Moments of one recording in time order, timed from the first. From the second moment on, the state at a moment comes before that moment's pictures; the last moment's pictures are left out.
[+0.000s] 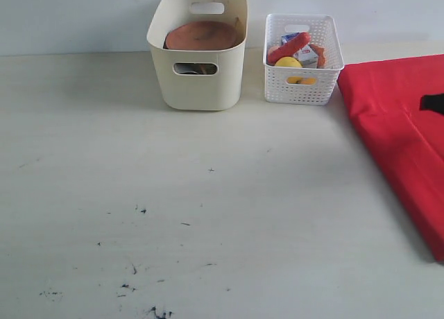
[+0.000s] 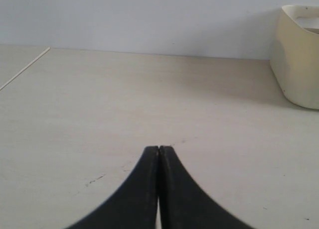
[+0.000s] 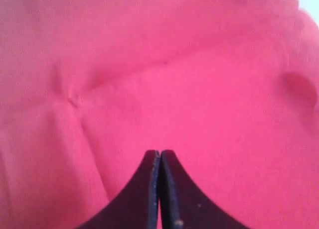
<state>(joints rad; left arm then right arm) 0.06 0.01 0.00 0.07 0.32 -0.08 -0.20 1.83 -0.84 1.51 -0.08 -1.47</state>
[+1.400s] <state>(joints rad) 0.06 0.01 0.00 0.07 0.32 -0.08 -0.18 1.82 -1.18 1.31 0.17 -1.36</state>
